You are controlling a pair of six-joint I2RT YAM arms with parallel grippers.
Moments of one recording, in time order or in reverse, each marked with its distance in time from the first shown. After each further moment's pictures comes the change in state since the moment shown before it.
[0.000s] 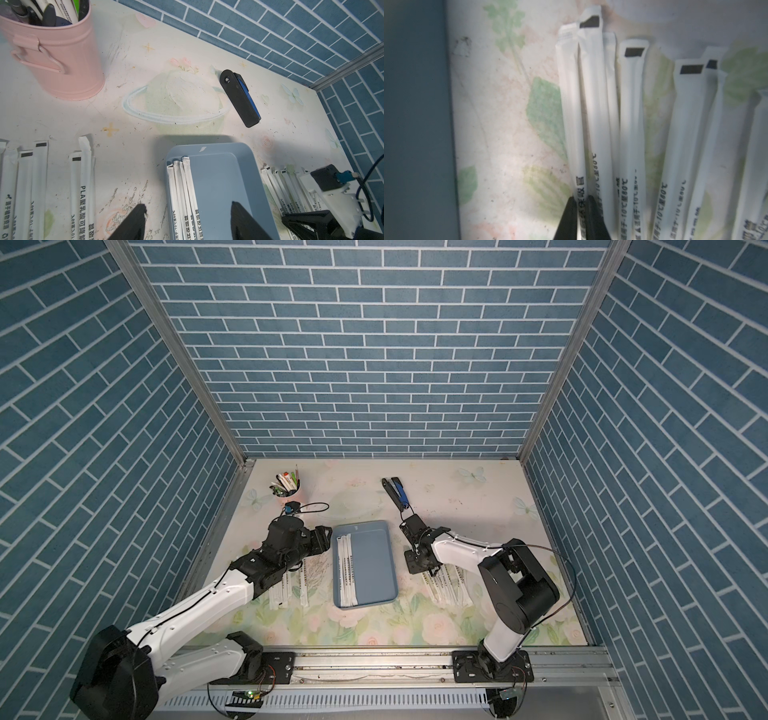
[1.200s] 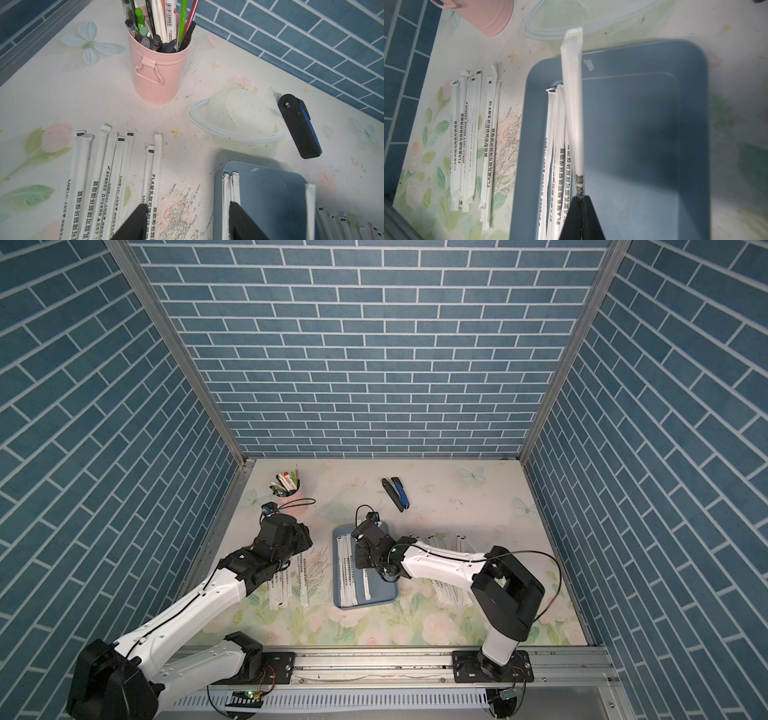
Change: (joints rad) left arm 0.066 -0.049 0.065 -0.238 -0.214 -0.087; right arm 0.348 0.070 0.186 0.278 0.057 0.444
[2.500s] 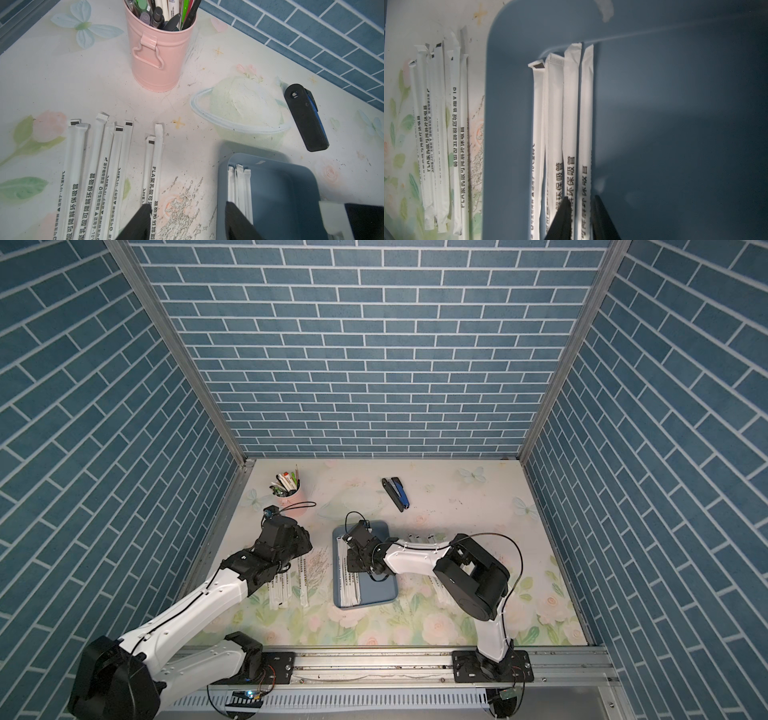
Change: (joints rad) left arm 0.014 0.019 -0.039 0.016 0.040 -0.008; right arm -0.011 0.183 0.070 0.041 -0.109 0.026
